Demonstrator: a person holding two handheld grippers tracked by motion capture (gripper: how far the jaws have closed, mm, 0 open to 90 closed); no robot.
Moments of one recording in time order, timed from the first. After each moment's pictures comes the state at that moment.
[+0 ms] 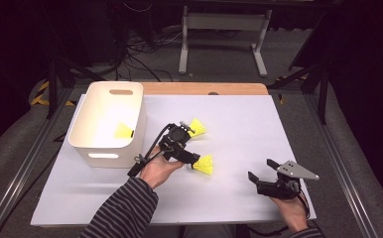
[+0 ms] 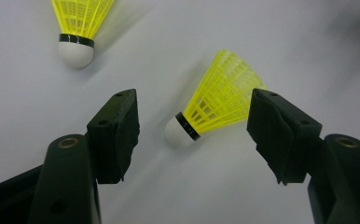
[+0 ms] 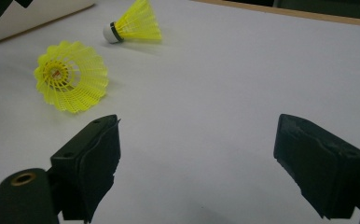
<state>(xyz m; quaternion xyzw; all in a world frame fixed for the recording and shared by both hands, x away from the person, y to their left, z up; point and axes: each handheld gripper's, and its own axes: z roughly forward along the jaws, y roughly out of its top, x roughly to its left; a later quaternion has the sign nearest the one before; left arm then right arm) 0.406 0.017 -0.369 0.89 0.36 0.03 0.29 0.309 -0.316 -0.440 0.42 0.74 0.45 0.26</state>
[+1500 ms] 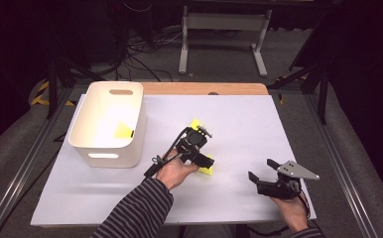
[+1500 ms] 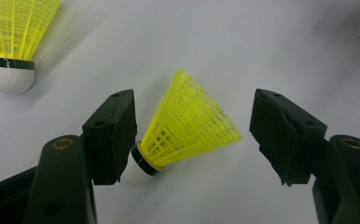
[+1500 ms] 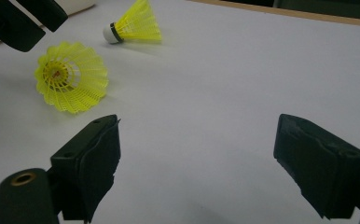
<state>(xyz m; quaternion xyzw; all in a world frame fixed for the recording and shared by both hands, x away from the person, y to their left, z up) 0.405 -0.027 -0.380 0.90 0.35 0.01 0.27 0.309 -0.317 -0.440 0.43 0.74 0.45 0.26</state>
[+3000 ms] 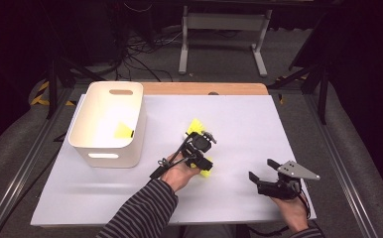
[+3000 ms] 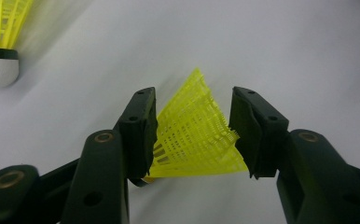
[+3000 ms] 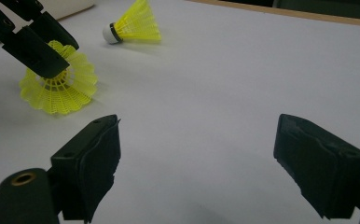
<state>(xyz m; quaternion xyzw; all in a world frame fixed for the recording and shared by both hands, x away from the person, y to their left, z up) 0.405 -0.041 -0.398 0.91 0.34 0.03 0.23 0.308 -0.318 -0.440 0.43 0.74 0.45 0.26</state>
